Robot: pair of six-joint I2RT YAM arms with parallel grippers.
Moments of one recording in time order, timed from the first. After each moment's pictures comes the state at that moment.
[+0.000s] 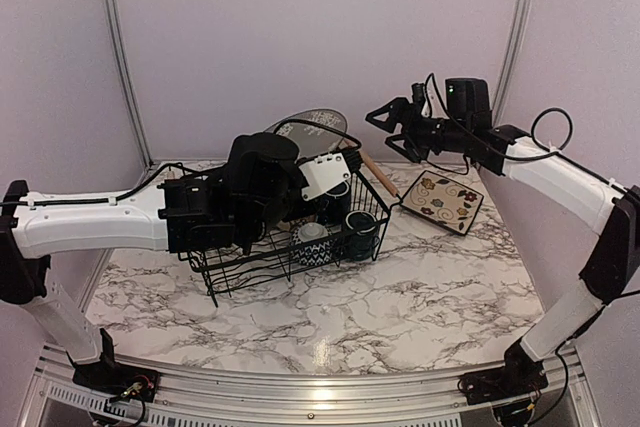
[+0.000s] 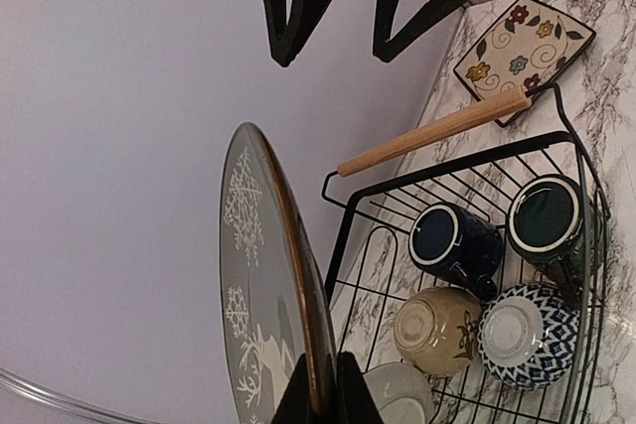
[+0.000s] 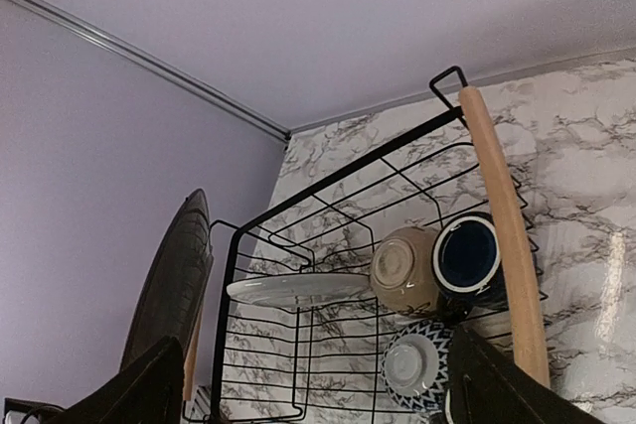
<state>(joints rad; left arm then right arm) -1.19 1.59 1.39 -0.11 -0.75 0.74 0.43 1.51 1.39 -0.21 -0.39 0.79</state>
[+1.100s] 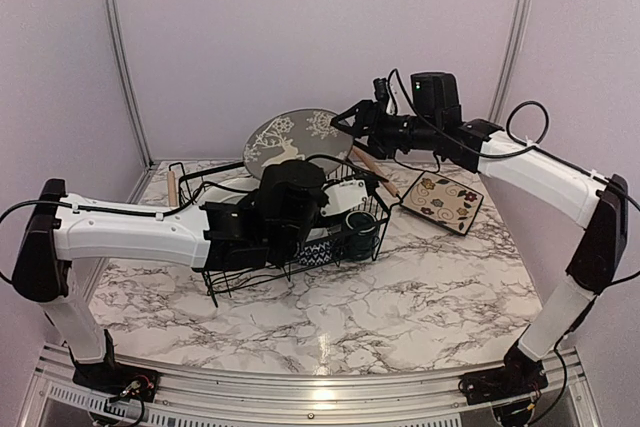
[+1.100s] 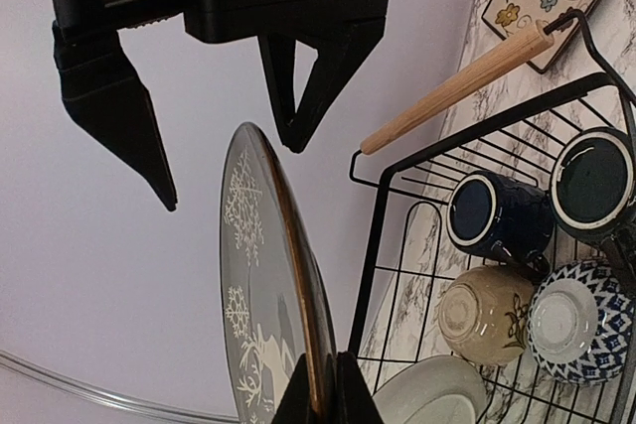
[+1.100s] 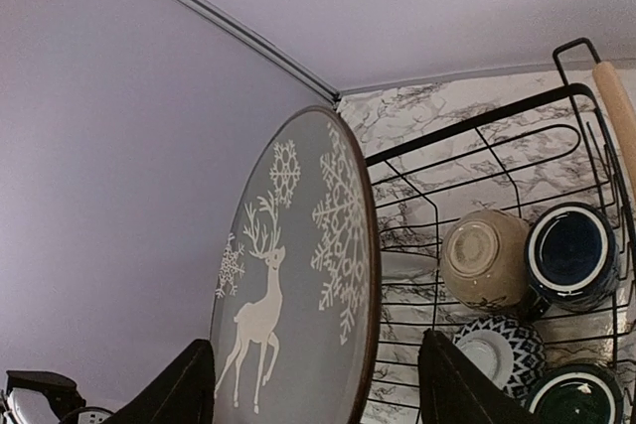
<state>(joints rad) -1.21 1.75 1.36 0.16 -0.93 1.02 0.61 1.63 1.53 -0.19 -0.38 0.78</state>
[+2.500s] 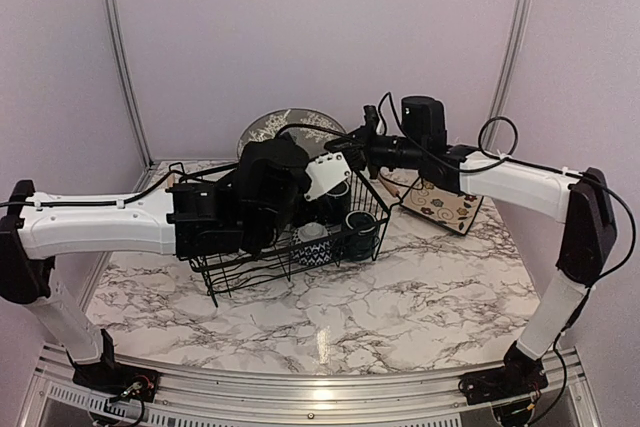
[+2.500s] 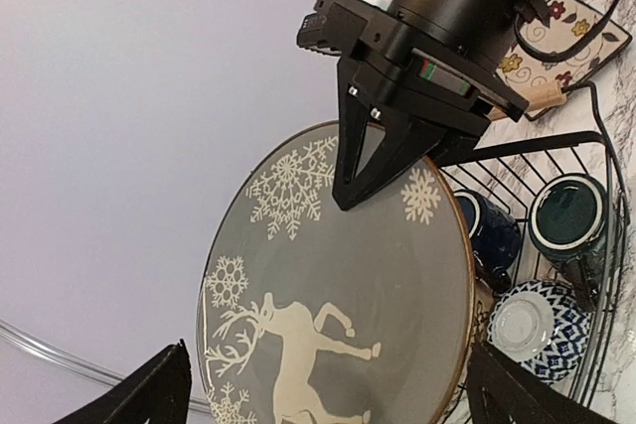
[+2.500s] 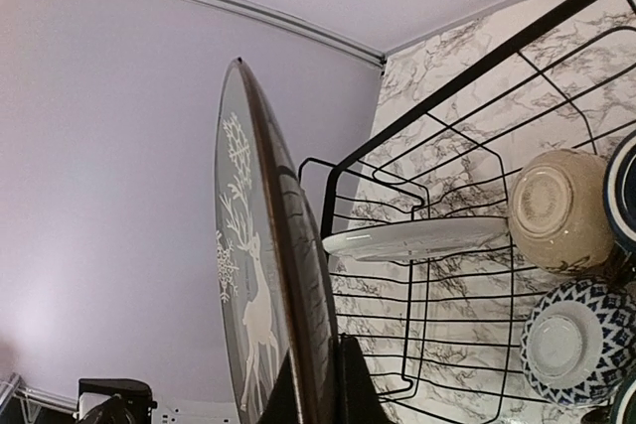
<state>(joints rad) -1.21 1.65 1.40 -0.06 -0.92 0.74 0.60 1.71 1.38 0.11 -0.53 1.10</state>
